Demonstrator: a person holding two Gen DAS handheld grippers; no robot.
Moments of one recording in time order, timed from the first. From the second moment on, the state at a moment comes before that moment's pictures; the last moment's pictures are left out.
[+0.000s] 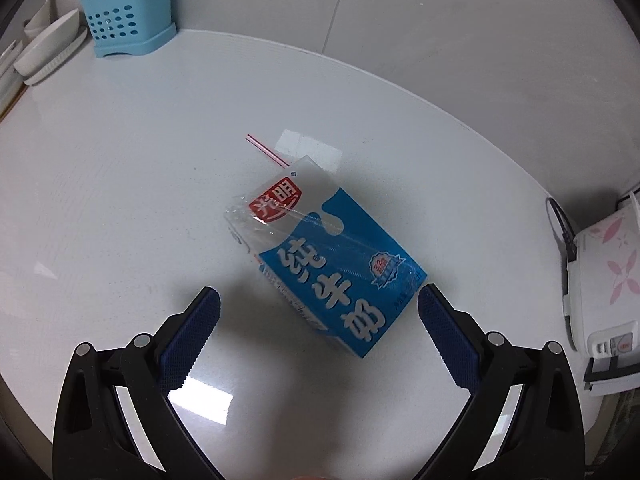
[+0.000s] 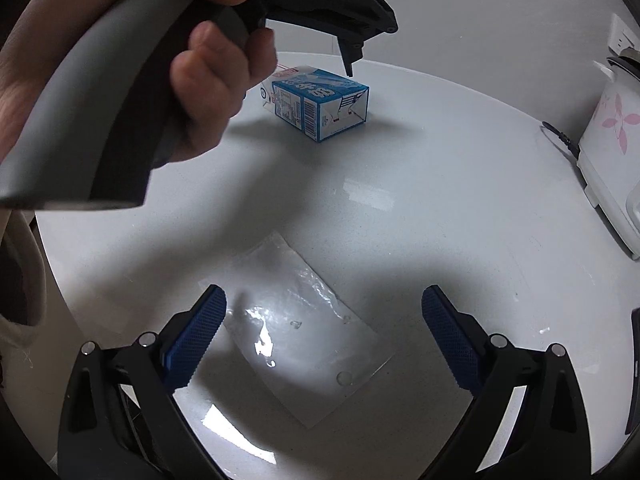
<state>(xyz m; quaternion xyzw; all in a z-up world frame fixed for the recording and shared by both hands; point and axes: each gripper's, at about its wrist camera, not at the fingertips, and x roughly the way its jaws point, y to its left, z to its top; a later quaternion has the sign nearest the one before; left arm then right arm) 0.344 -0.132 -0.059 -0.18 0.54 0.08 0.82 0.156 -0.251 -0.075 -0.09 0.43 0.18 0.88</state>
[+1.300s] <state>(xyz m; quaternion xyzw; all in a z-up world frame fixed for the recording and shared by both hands) 0.380 -0.131 -0.083 -0.17 0.57 0.08 0.80 0.161 -0.240 -0.080 -0.10 0.45 0.19 0.87</state>
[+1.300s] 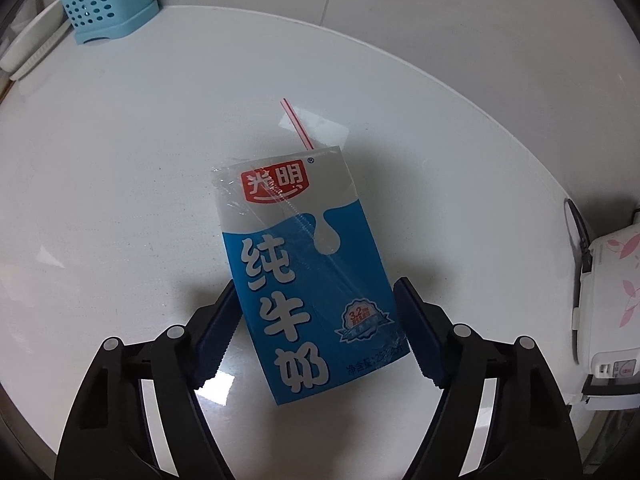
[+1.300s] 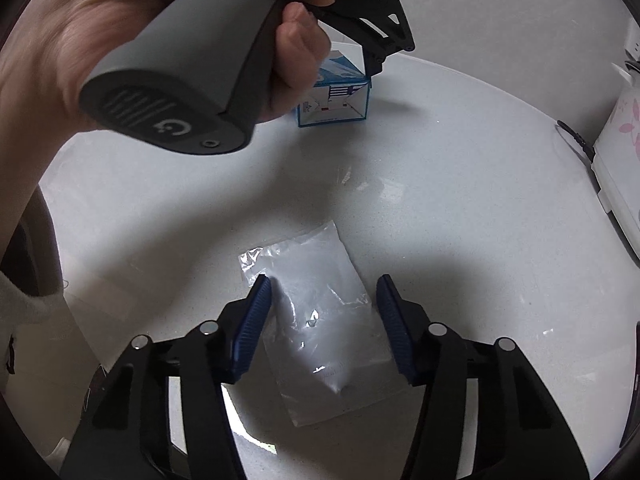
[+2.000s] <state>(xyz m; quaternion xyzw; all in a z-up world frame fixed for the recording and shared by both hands) 0.319 -0.067 -0.053 -0.14 0.55 0.06 0.82 0.158 -0.242 -0.077 -0.04 0.47 0.15 0.87</state>
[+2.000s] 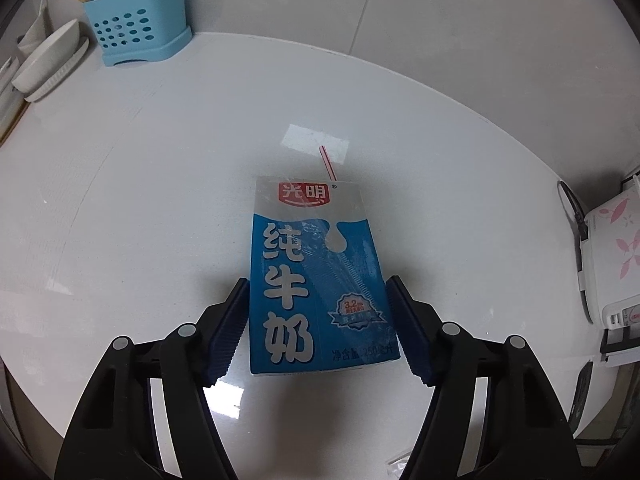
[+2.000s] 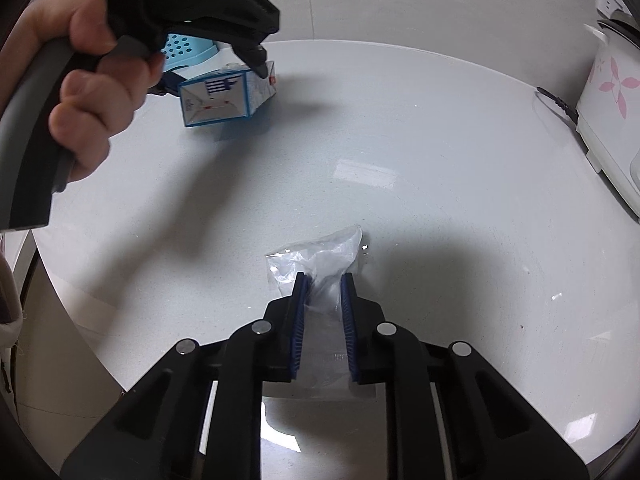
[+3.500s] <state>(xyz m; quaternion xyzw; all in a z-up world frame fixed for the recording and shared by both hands) -0.028 -0.005 0.019 -0.07 0.41 -0.07 0.90 -0.012 -0.204 -0.010 -0.03 0.34 0.14 0.93</state>
